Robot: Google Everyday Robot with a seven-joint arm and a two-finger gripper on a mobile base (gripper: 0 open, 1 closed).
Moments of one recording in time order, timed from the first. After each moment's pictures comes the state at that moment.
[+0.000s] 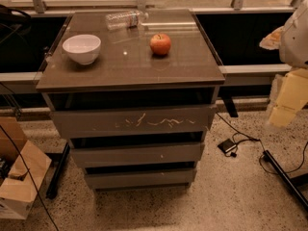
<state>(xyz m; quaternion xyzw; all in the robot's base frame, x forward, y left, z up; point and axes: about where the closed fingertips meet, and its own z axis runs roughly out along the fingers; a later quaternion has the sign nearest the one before) 0.438 -0.216 0.978 -0.60 0.78 -0.04 0.16</state>
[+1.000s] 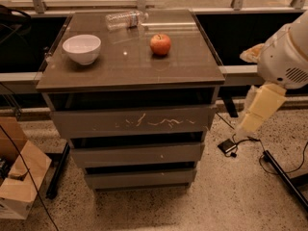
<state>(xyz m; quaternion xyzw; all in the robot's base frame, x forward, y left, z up) 0.461 -0.189 0.940 -0.59 0.77 0.03 0.23</state>
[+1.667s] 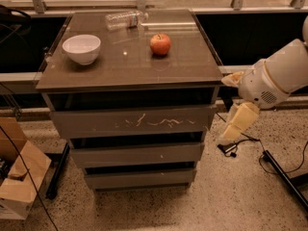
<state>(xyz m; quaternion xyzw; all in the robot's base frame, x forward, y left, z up) 0.493 -0.178 0.858 -0.58 0.76 0.13 0.25</state>
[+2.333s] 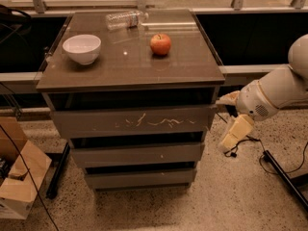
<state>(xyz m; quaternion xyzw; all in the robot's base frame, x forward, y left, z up) 0.508 -0.195 0.787 -0.55 0.78 0.20 0.22</state>
